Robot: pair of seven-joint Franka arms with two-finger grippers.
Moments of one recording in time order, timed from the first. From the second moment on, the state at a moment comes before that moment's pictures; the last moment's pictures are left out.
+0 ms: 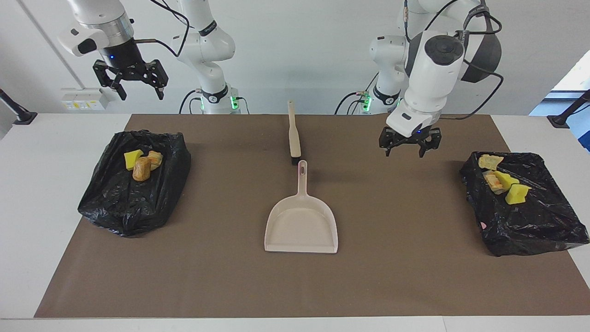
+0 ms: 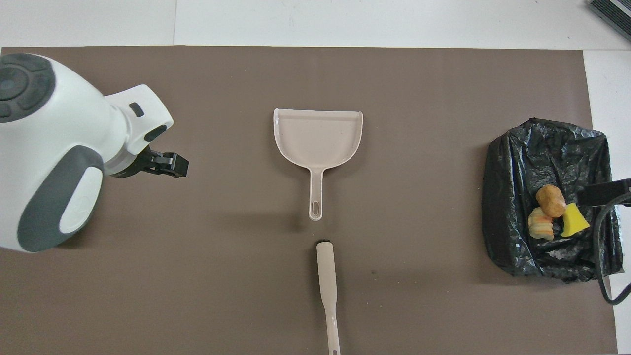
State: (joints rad) left arm -0.15 0.04 -0.14 -1.72 0.08 1.72 -0.12; right arm 0.07 -0.15 -0.10 -1.62 -0.05 1.47 -0.07
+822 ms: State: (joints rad) left arm -0.13 -0.09 0.07 -1.61 0.01 1.60 0.14; right arm 0.07 -0.15 -0.10 -1.62 -0.05 1.47 -0.07
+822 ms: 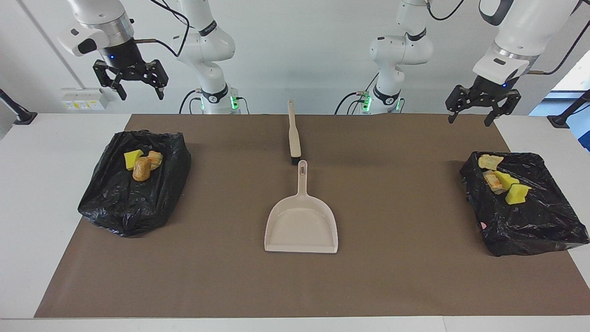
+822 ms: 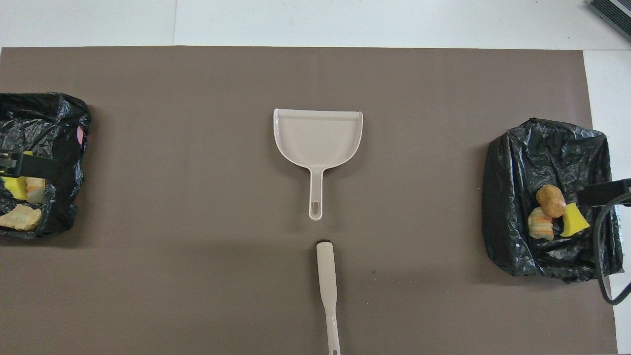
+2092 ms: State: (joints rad) left arm -0.10 -0.01 0.06 -1.40 0.00 1.44 0.14; right arm 0.07 -0.15 -0.10 -1.62 -0.05 1.47 -0.07
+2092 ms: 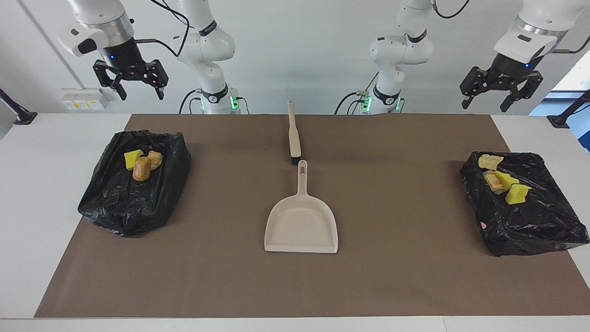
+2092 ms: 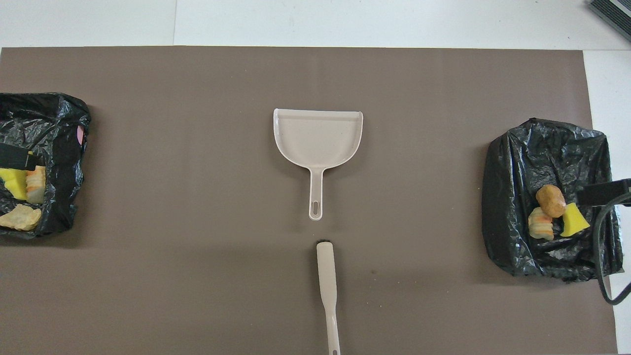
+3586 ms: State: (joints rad) left arm -0.09 -0.03 0.06 -1.43 0.01 1.40 0.09; right arm 0.07 -0.15 -0.10 -1.62 -0.05 1.47 -0.07
